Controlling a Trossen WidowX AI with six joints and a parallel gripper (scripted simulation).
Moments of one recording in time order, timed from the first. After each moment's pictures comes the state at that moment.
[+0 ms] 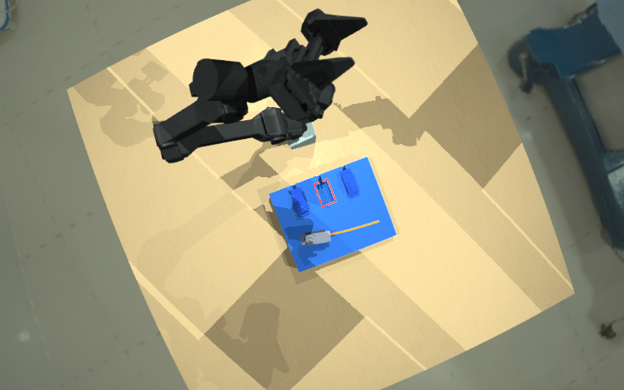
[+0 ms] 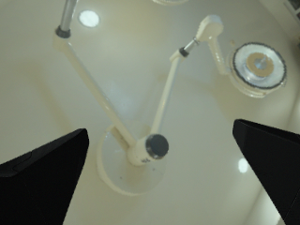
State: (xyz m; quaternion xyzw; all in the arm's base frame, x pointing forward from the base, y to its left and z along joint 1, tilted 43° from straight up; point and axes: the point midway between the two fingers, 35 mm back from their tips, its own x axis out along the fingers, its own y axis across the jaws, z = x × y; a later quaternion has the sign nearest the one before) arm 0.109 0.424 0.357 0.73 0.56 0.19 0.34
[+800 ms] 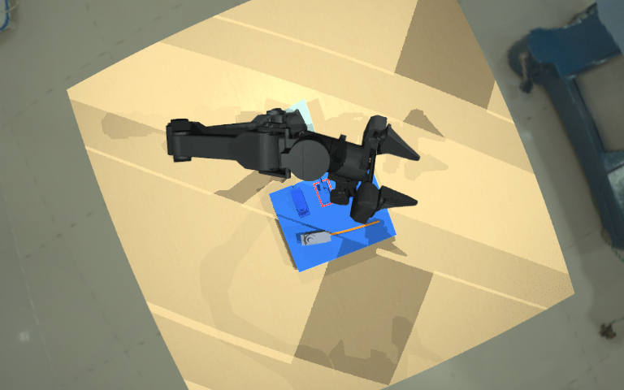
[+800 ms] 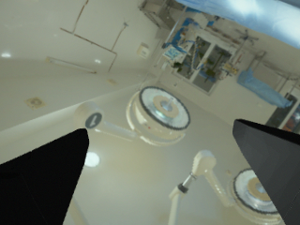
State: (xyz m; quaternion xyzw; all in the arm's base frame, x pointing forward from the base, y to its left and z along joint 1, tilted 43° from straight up) arm 0.278 0.337 0.219 0.73 0.41 -0.12 0.53
